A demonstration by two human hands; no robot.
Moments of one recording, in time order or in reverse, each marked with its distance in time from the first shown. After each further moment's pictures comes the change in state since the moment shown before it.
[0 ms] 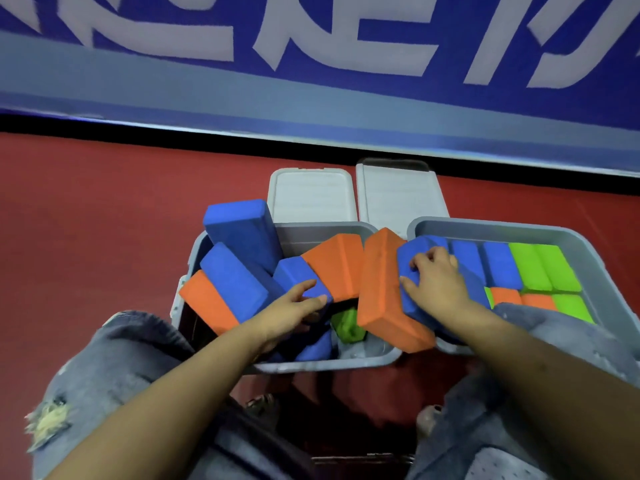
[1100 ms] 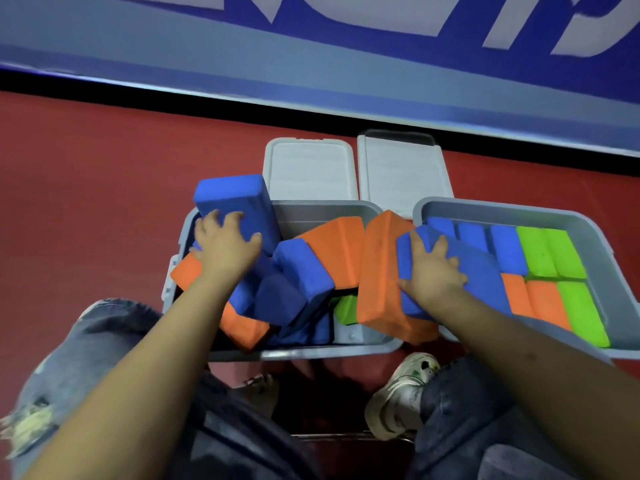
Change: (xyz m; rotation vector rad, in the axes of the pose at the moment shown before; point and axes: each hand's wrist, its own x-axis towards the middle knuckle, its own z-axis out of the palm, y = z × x) left_hand 0.030 0.031 -0.086 0.687 0.828 0.057; right_hand 0.013 -0.029 0.017 -0.180 -0.267 0.276
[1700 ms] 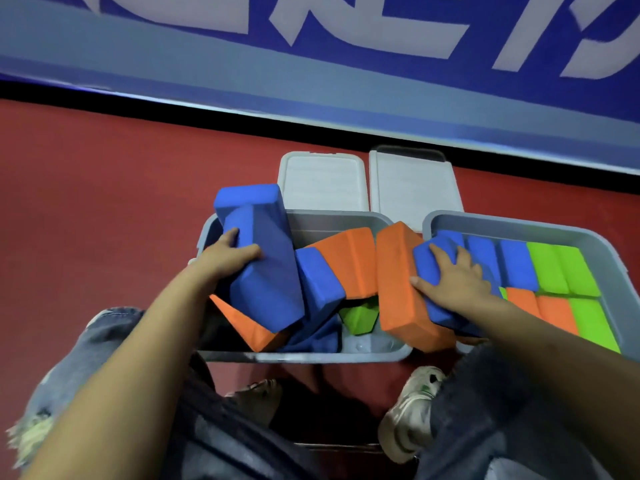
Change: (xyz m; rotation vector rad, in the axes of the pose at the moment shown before) left_hand -0.005 -0.023 -0.045 -0.322 -0.420 -0.278; right_hand 0.015 0.038 -0.002 0.132 -0.056 -0.100
